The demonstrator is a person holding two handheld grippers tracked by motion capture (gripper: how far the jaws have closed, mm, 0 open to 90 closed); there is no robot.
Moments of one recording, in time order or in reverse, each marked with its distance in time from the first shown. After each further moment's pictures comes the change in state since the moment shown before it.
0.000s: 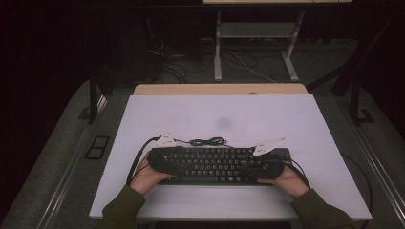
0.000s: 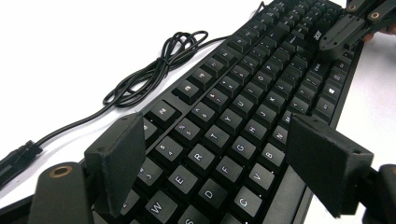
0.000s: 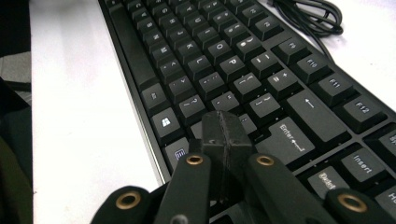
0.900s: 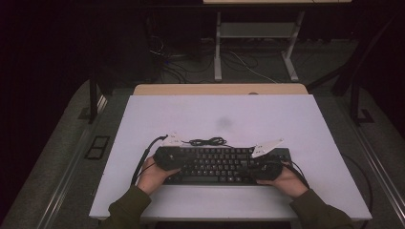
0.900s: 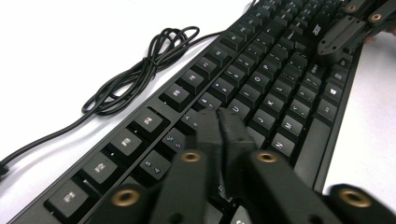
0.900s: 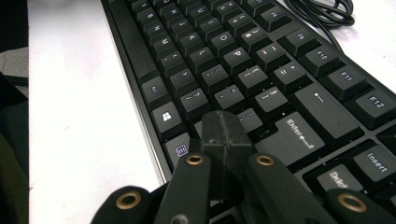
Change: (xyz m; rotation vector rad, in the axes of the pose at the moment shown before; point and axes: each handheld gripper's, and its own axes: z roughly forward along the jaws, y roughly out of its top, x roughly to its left) left arm -0.002 0.005 0.019 0.036 -0.028 0.008; right arm 0.000 -0.003 0.005 0.014 0.011 -0.002
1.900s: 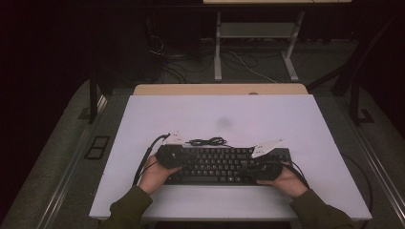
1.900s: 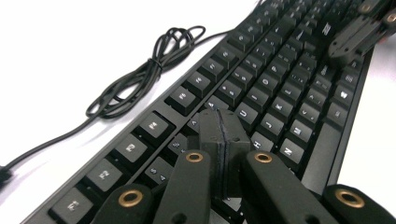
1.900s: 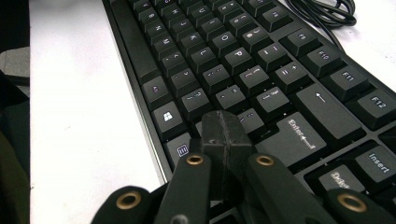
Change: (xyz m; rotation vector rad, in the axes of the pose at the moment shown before) left arm 0.003 0.005 0.001 0.013 0.016 0.004; right arm 0.000 0.000 0.000 0.000 0.003 -0.002
